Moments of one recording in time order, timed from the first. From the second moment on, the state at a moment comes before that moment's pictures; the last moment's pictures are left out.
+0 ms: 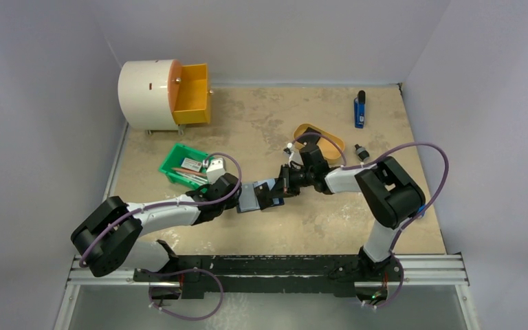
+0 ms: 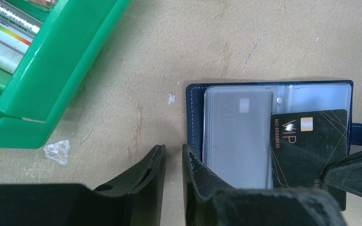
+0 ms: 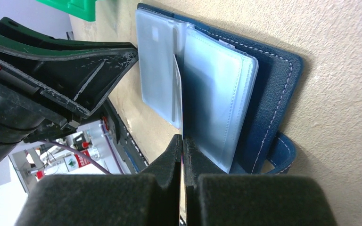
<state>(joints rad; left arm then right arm) -0.80 1.35 0.52 -0.09 -0.47 -0.91 0.53 1.77 0.74 0.24 -0.70 0.74</state>
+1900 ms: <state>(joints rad) -0.80 1.37 0.52 -0.05 -0.46 -0.91 0.56 1.88 0.76 0.43 -0.71 0.87</state>
